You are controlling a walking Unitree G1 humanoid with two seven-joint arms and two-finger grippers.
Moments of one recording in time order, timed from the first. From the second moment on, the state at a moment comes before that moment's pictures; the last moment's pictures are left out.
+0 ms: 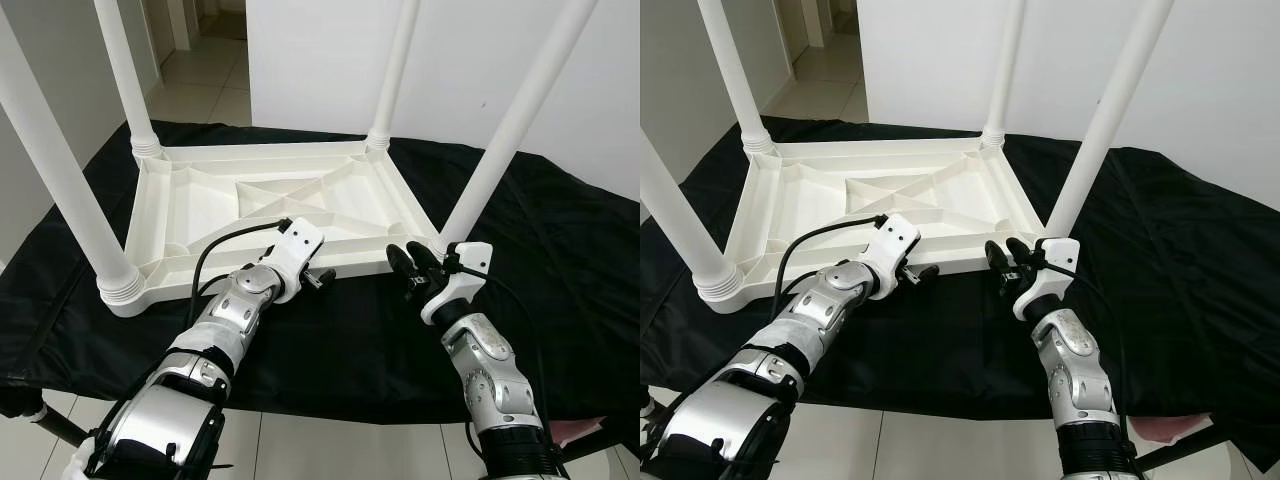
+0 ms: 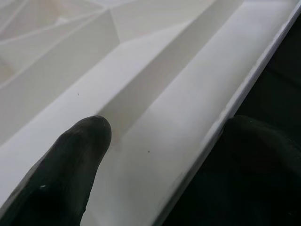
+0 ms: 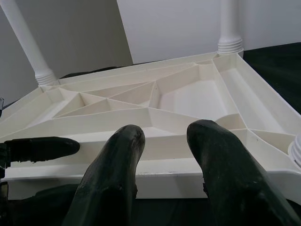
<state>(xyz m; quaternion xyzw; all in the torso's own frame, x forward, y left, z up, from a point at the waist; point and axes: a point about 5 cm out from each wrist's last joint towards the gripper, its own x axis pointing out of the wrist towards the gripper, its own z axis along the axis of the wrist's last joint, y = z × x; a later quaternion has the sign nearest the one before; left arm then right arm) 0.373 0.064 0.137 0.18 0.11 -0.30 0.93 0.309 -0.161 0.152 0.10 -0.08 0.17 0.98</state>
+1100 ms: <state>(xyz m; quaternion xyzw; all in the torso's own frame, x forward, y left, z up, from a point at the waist) 0.362 0.041 0.137 0.17 0.10 -0.34 0.92 0.312 -0.159 0.154 0.09 -0.08 0.17 0.98</state>
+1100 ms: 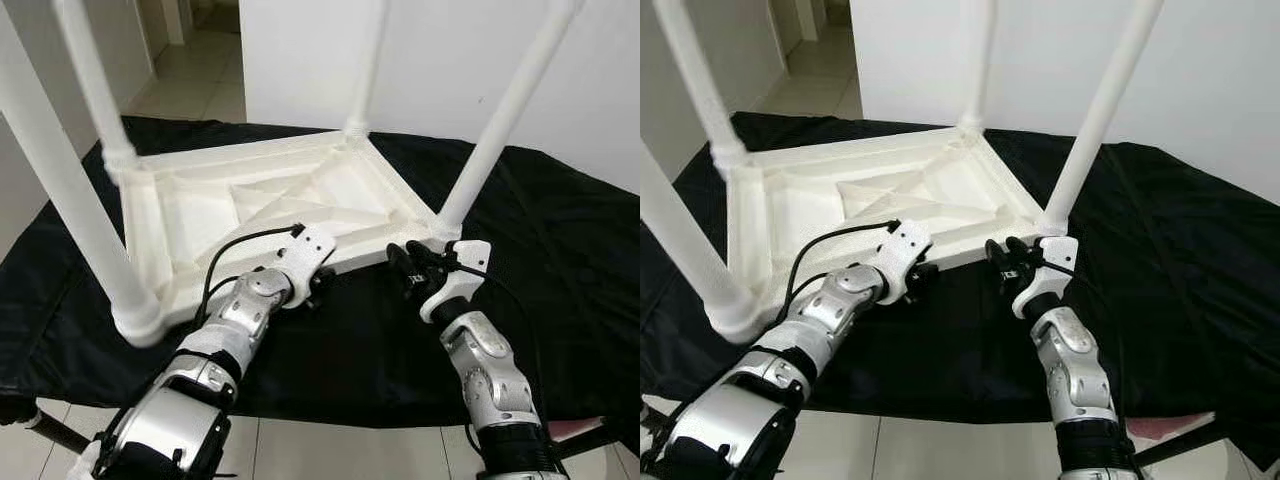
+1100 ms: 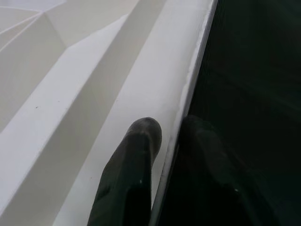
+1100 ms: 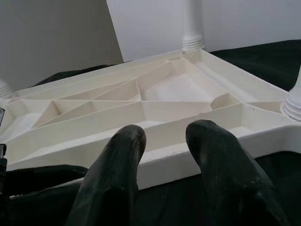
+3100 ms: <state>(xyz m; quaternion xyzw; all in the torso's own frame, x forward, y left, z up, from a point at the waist) 0.328 0.093 0.138 0.22 0.09 -0.37 0.90 0.313 -0.149 0.147 0.10 -0.08 0.17 0.98</state>
